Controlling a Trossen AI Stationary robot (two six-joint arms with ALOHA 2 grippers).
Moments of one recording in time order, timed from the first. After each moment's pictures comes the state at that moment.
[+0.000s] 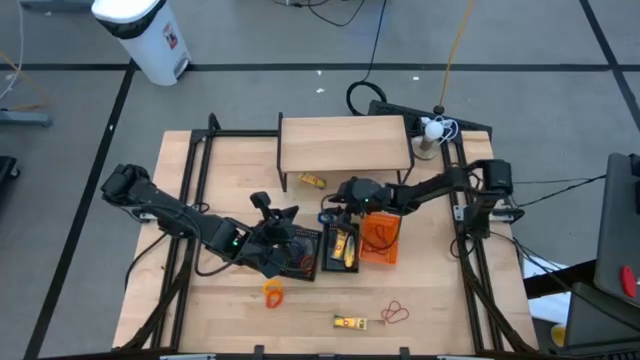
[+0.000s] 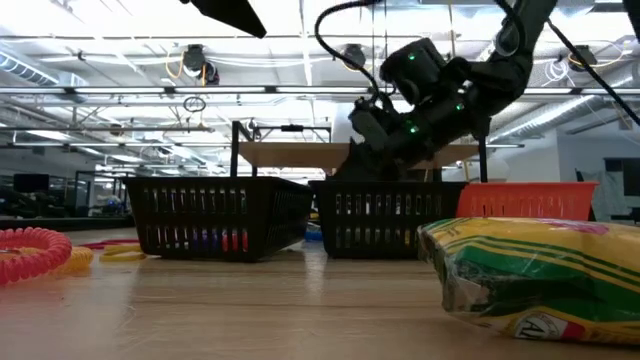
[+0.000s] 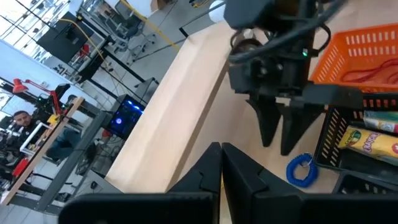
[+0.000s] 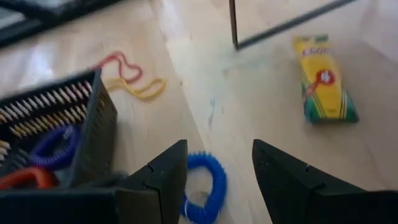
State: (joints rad) left arm -0.44 1.52 1.19 -0.55 -1.10 -0.15; right arm -0.14 1.79 0.75 0.55 0.00 0.29
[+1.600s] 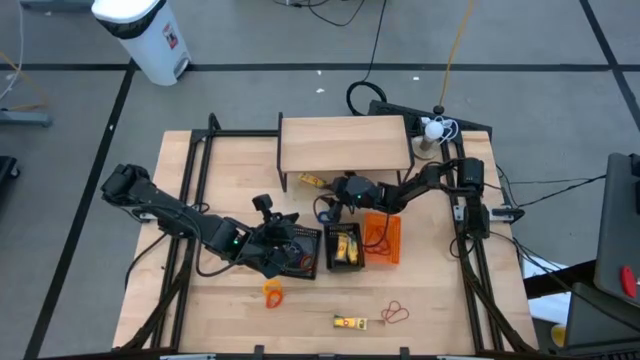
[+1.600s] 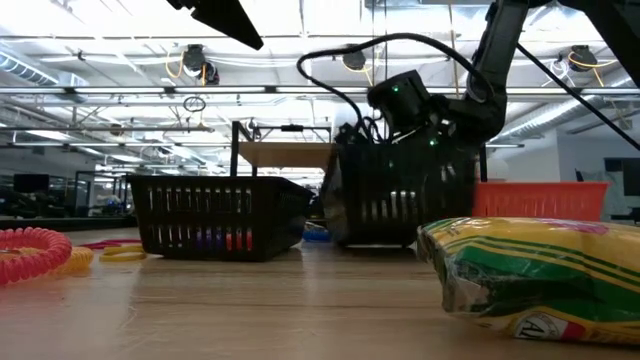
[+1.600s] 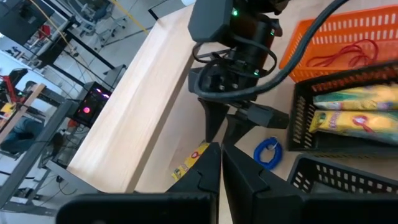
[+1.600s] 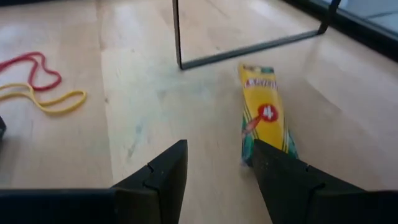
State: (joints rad) left arm -0.44 1.52 1.19 -0.60 -0.97 -0.24; right arm -0.20 1.99 0.80 0.79 0.13 0.09
